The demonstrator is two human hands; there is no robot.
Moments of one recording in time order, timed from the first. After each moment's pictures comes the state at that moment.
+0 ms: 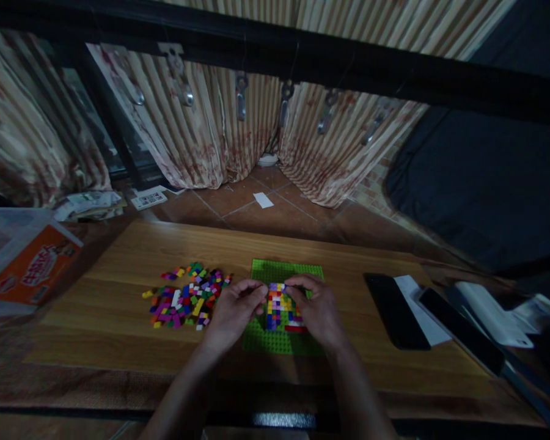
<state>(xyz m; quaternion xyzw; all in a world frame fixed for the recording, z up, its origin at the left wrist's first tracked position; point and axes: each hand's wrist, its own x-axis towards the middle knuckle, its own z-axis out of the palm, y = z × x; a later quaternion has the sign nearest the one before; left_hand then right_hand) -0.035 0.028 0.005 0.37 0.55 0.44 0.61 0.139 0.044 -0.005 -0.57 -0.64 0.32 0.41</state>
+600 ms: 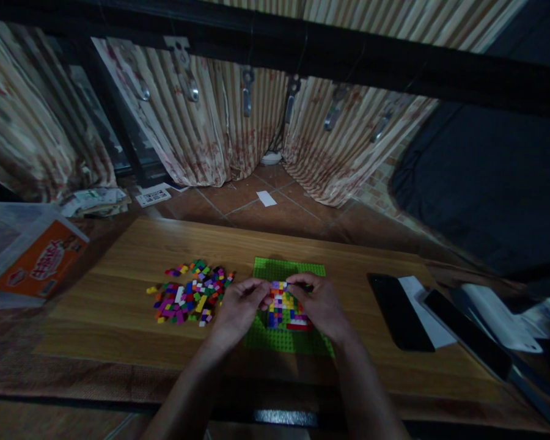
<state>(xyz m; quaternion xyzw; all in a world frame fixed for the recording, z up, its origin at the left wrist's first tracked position) -0.030 0.029 0.003 0.38 0.52 0.48 0.60 0.139 0.055 -0.004 -0.57 -0.63 0.38 0.36</state>
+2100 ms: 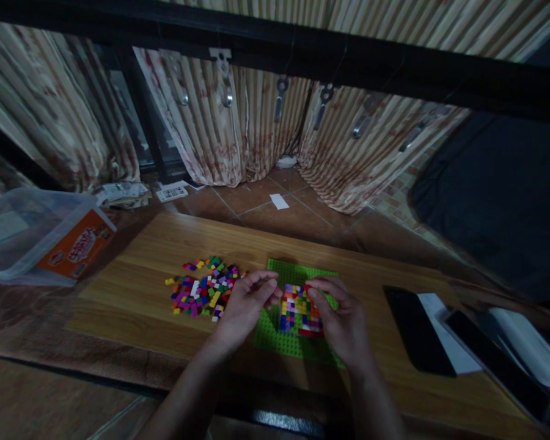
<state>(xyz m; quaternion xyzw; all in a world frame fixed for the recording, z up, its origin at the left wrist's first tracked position) -0.038 0.028 0.010 0.36 0.49 0.52 0.60 0.142 0.031 0.005 -0.50 -0.66 0.31 0.46</state>
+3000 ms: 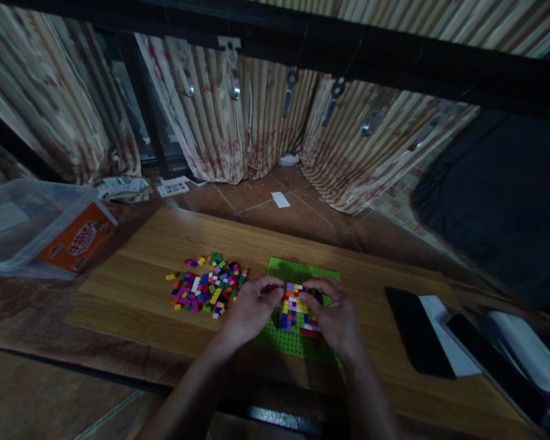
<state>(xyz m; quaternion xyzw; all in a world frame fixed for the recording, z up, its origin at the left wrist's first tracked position) -0.036 0.027 -0.016 0.47 0.54 0.44 0.54 0.143 0.042 -0.010 -0.56 -0.66 0.30 0.39</state>
